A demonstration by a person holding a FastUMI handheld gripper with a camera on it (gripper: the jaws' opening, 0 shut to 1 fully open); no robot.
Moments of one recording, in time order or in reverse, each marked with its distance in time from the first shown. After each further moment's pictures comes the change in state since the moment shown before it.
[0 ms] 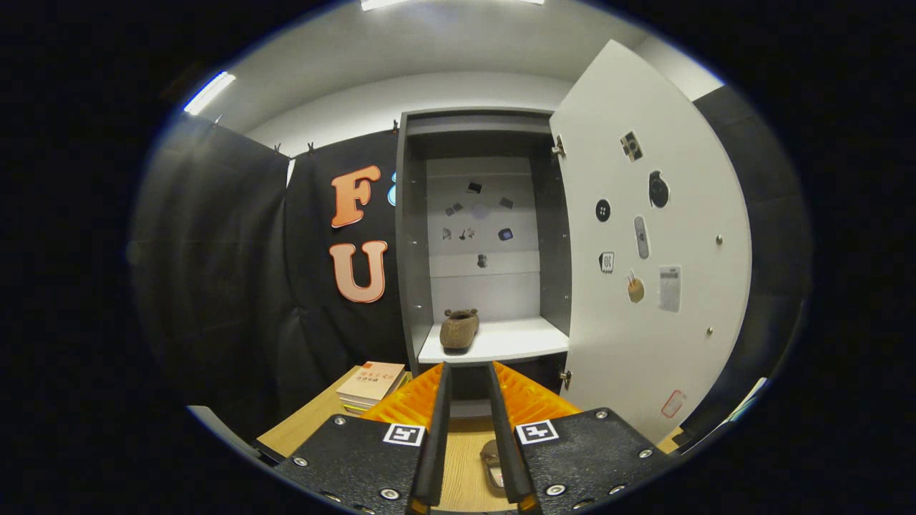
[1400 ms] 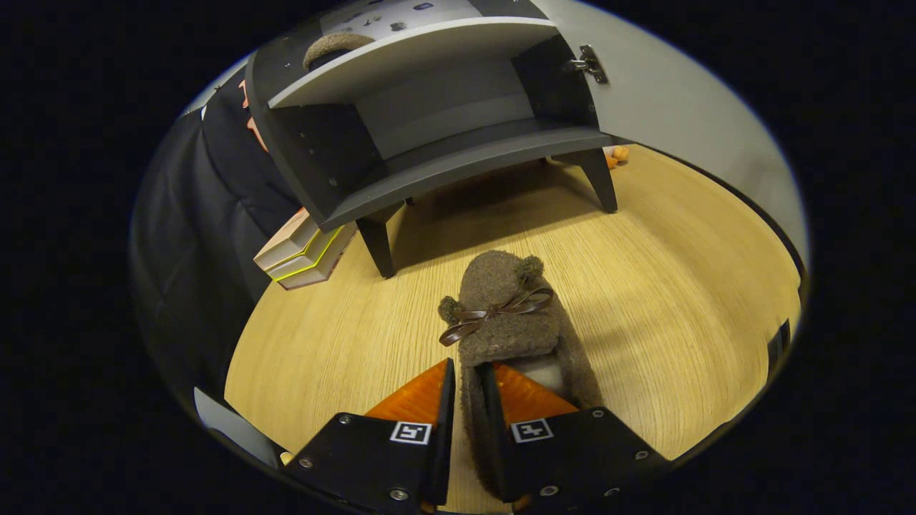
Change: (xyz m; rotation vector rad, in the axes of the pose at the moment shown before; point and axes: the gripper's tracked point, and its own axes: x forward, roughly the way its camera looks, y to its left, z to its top) arm 0.131 -0.032 -0.410 0.238 0.710 0.020
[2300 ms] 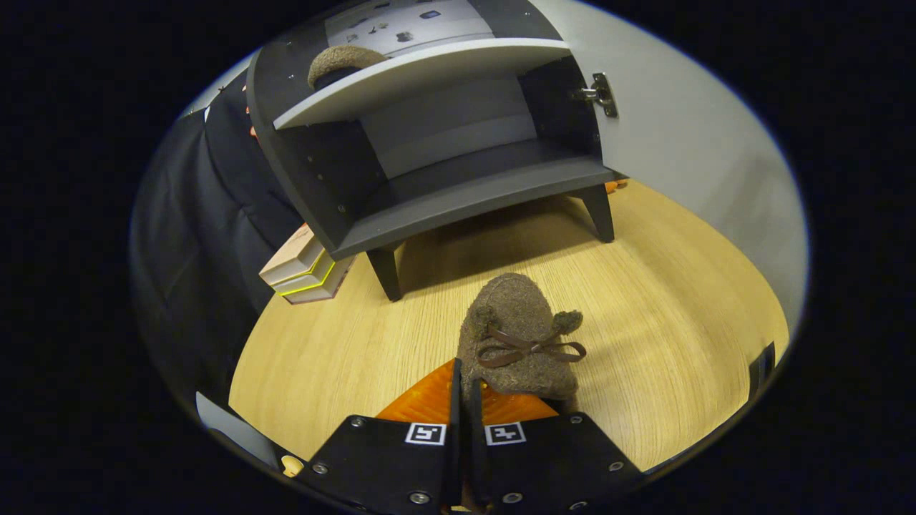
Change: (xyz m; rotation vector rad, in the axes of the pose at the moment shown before) arm -0.033 0.007 0.045 -0.018 -0.092 -0.007
